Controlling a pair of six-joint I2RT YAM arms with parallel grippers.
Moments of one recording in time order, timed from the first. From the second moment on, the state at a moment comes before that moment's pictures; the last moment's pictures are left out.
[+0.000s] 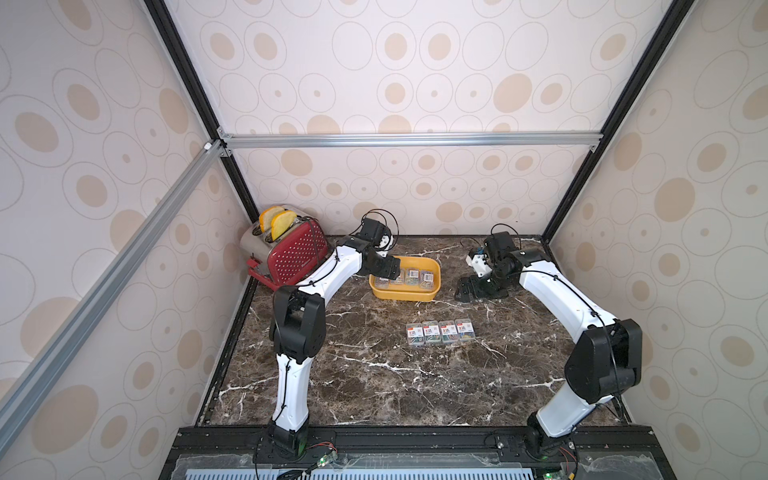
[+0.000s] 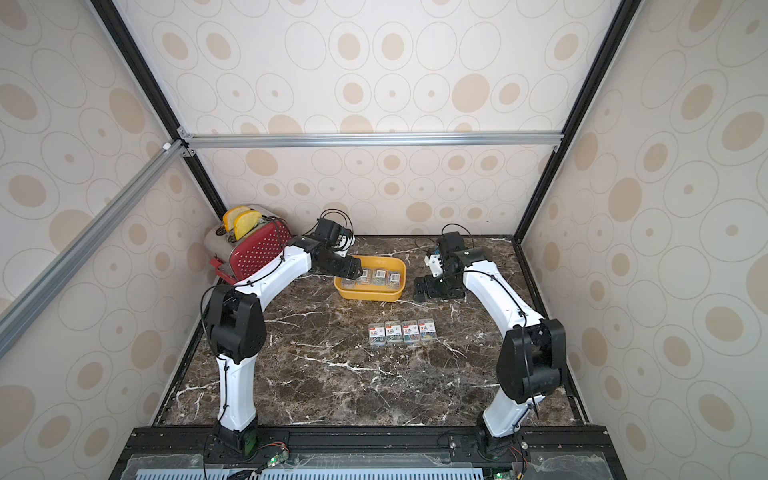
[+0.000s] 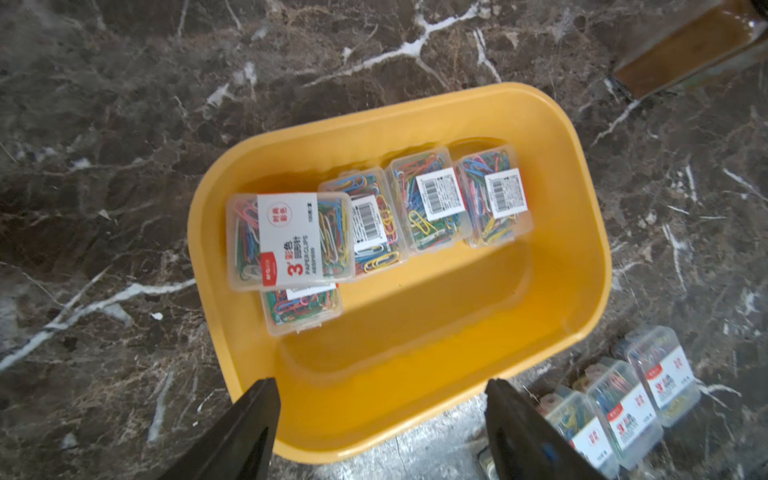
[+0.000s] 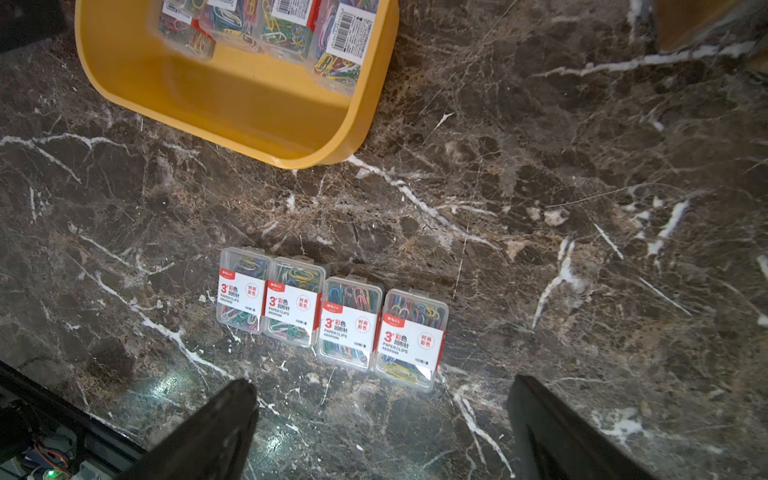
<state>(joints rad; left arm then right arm) -0.41 2.11 1.87 -0.77 0.16 -0.10 0.35 1.67 1.47 -1.00 -0.23 0.05</state>
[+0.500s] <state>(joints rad) -0.46 2.32 2.12 -0.78 -0.05 -0.07 0.35 1.55 1.42 -0.96 -0.34 0.05</state>
